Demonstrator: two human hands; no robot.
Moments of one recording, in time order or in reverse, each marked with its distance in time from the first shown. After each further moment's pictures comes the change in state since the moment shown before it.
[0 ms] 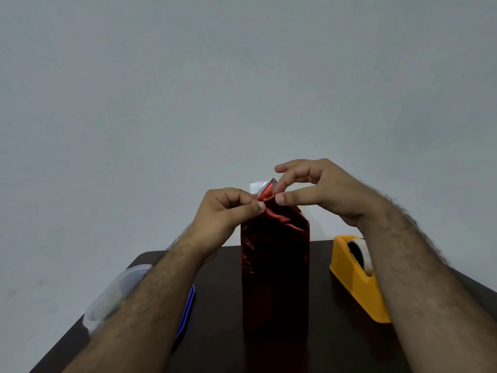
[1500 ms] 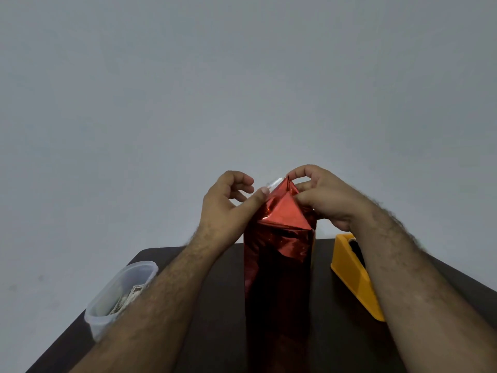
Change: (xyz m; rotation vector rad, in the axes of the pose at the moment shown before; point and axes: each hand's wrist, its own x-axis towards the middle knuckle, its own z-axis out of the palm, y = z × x) left_hand 0.002 -0.006 0.016 0.303 0.316 0.025; right_hand 0.017 0.030 0.010 0.177 0.068 0.296
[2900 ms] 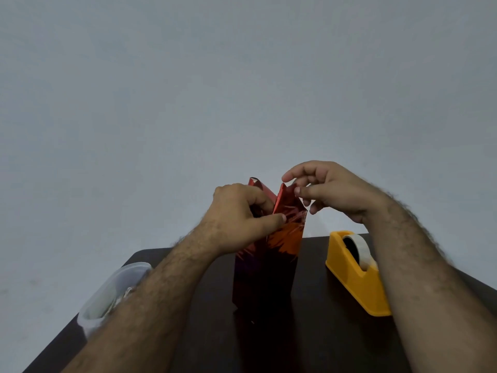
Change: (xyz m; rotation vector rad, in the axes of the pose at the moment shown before) left_hand -0.004 0.030 -0.003 0.340 -0.389 0.215; right_hand -0.009 -0.001 -0.032 -0.179 -0.054 -0.196
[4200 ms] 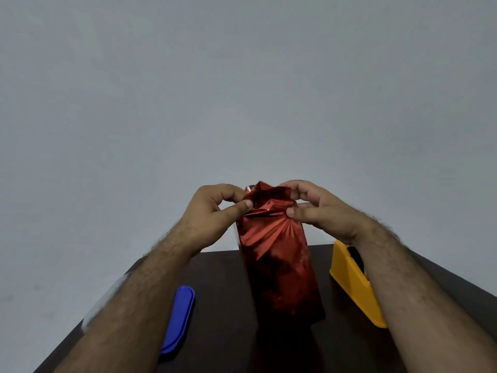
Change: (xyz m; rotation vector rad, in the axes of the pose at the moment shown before) left_hand 0.001 -0.046 -0.028 -0.263 0.102 -0.034; right_hand 0.017 0.048 0.024 0.251 -0.113 -0.061
